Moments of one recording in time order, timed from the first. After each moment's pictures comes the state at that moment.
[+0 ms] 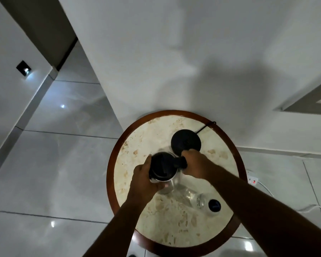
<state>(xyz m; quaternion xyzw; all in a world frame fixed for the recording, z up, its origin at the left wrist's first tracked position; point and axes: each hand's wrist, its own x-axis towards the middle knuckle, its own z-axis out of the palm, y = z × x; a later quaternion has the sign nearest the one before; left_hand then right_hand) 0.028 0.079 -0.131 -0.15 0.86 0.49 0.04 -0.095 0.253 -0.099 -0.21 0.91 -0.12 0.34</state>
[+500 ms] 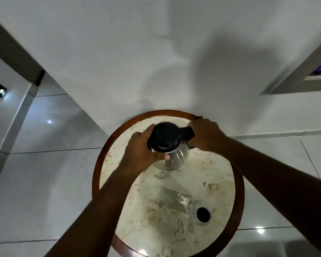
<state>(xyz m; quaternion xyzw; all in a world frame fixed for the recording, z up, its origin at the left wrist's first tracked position) -0.095 0.099 -0.080 -0.03 0.90 0.43 0.04 -0.184 0.303 -0.072 -0.20 0.96 -0.11 0.17</state>
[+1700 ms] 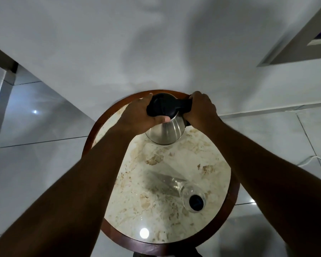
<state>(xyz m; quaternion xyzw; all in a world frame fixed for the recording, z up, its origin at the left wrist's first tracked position) -0.168 0.121 -0.096 0.01 0.92 0.35 0.15 -0.199 0.318 -0.117 0.02 0.96 -0.27 0.12</state>
